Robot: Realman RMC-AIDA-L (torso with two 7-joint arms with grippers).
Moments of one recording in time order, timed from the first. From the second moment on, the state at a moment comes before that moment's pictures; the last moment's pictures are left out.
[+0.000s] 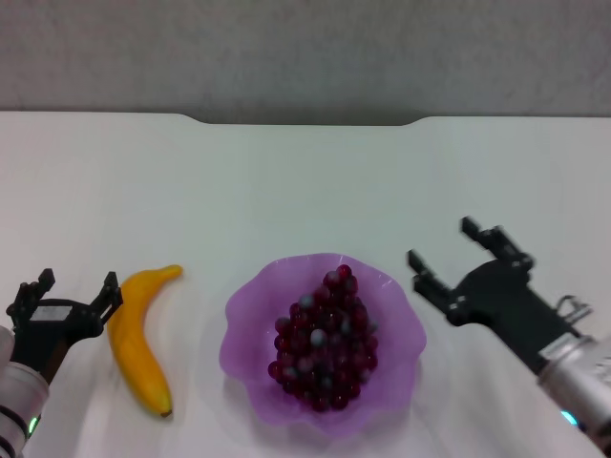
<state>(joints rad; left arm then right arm) -0.32 -2.05 -0.73 -0.35 2.10 0.87 0.03 0.26 2.01 0.78 0.62 -2.64 -0.93 -0.06</state>
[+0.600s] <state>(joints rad) -0.29 -2.04 -0.73 -0.55 2.22 0.88 -0.03 0.29 2.02 0.79 0.37 -2.53 -1.11 0.08</state>
